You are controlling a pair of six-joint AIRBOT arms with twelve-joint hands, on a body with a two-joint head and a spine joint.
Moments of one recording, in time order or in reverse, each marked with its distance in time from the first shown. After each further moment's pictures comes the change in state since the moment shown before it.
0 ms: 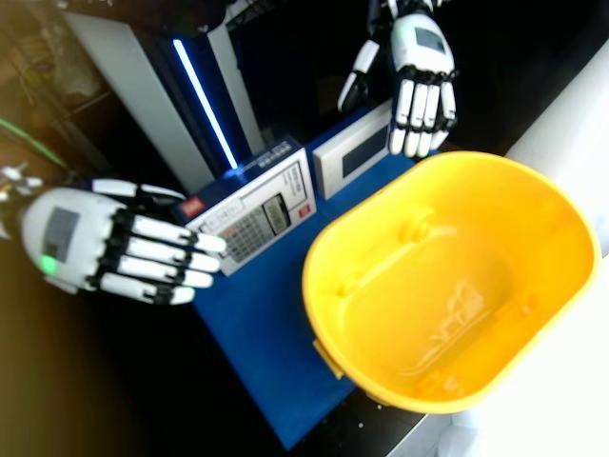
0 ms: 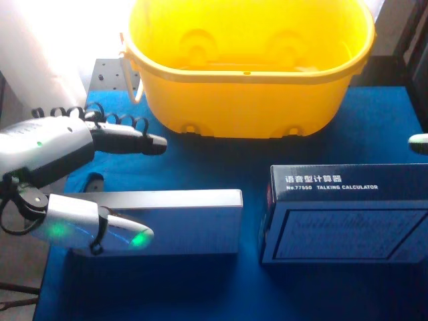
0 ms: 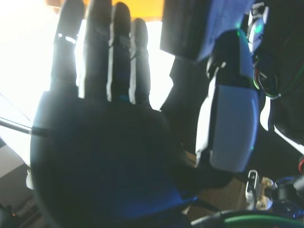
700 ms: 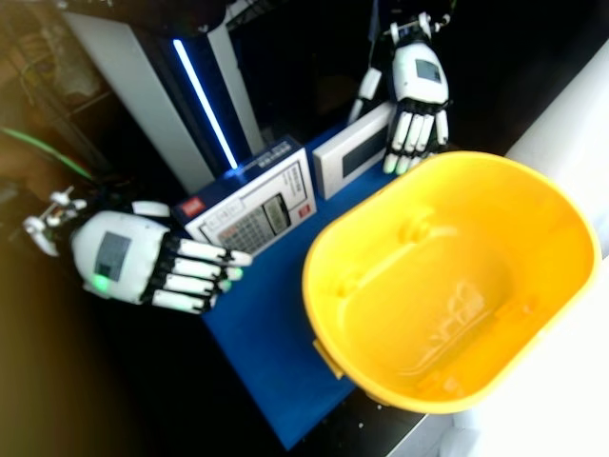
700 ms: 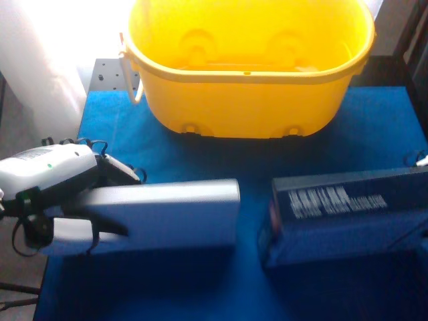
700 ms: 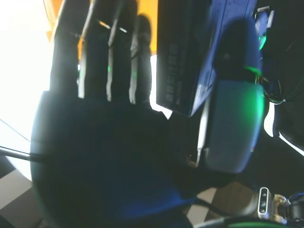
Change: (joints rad) left arm 0.054 -0.063 0.046 -0.049 0.031 -0.006; right arm 0.079 -0.066 0.037 -0.014 0.120 0.000
